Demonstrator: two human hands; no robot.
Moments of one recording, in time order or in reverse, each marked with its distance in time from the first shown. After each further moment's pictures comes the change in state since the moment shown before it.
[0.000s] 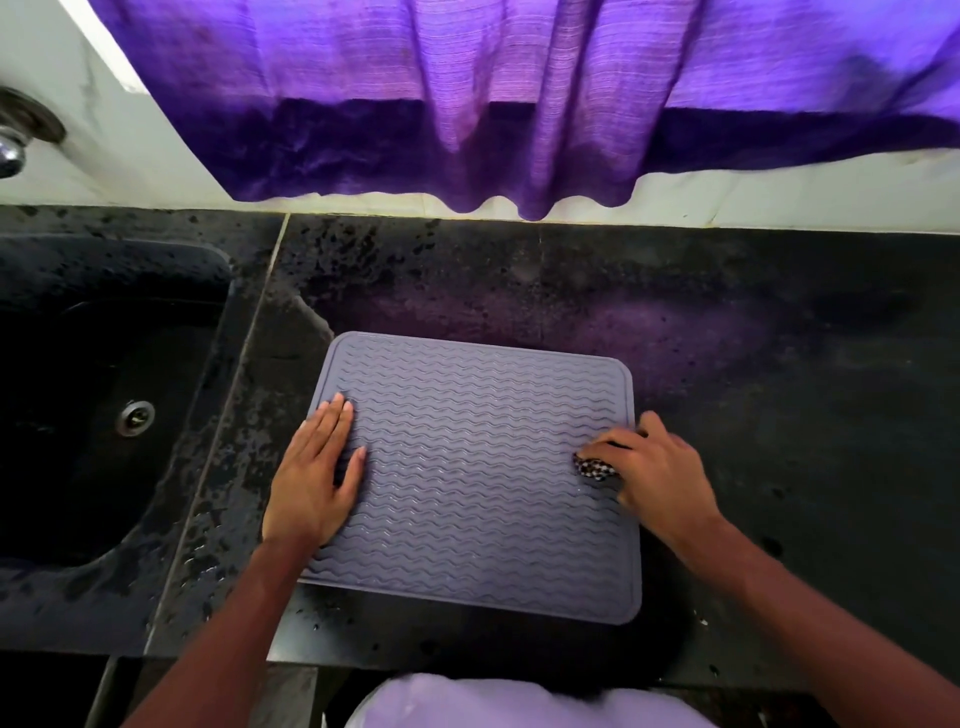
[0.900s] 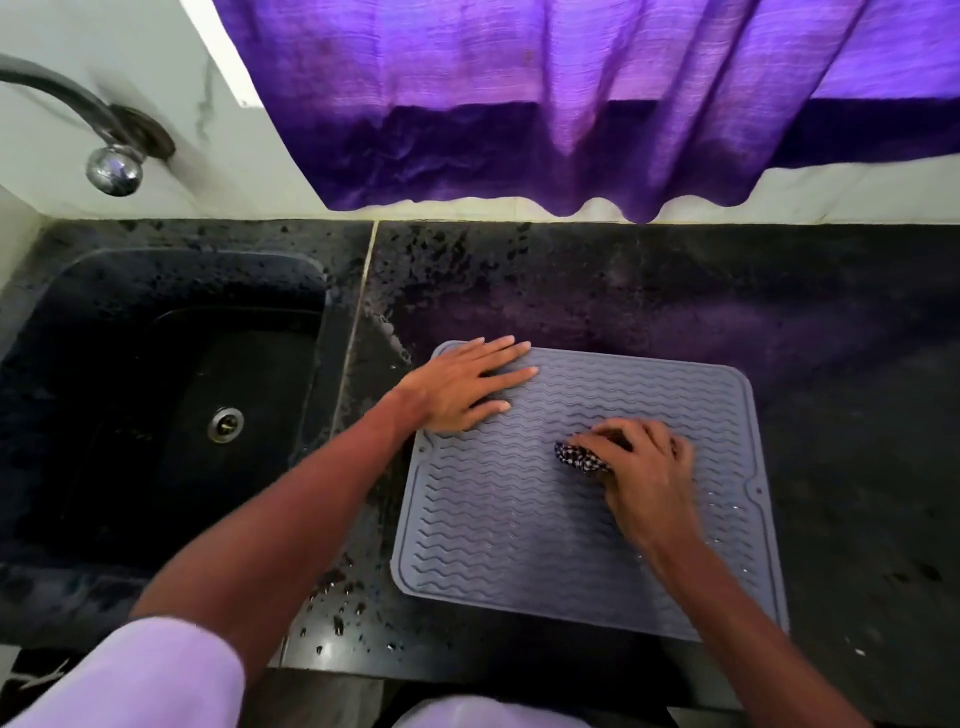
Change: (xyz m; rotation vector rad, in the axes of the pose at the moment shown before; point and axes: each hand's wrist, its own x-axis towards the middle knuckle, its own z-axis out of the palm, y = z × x) left_hand 0.158 -0.034 -0.010 0.140 -0.492 0.742; right_hand 0.057 -0.139 0.031 0.189 0.245 0.178
